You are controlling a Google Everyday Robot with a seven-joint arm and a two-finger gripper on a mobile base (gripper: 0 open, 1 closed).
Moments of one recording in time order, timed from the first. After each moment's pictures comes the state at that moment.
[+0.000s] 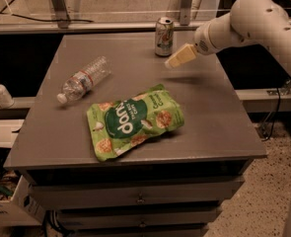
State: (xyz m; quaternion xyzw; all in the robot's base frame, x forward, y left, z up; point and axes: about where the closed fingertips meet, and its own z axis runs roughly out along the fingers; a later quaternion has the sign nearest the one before) arm 0.767 -0.136 0.866 -0.41 0.79 0.08 0.44
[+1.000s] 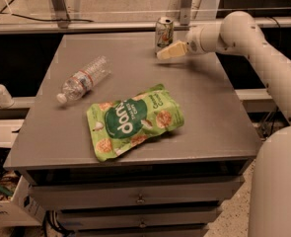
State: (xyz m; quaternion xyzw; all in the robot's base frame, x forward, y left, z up) arm 0.845 -0.125 0.846 -0.35 0.77 0.14 0.52
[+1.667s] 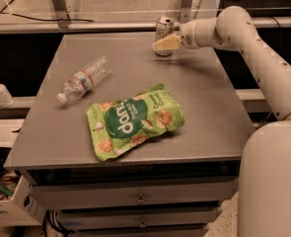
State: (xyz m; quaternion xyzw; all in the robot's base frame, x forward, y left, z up) arm 0.859 -0.106 0.861 -0.35 0.76 0.17 0.53
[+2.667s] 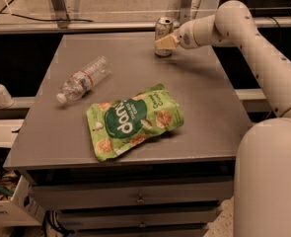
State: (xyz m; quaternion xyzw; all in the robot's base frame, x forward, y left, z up) arm 0.840 -0.092 0.853 -0.36 0.78 0.20 0.48
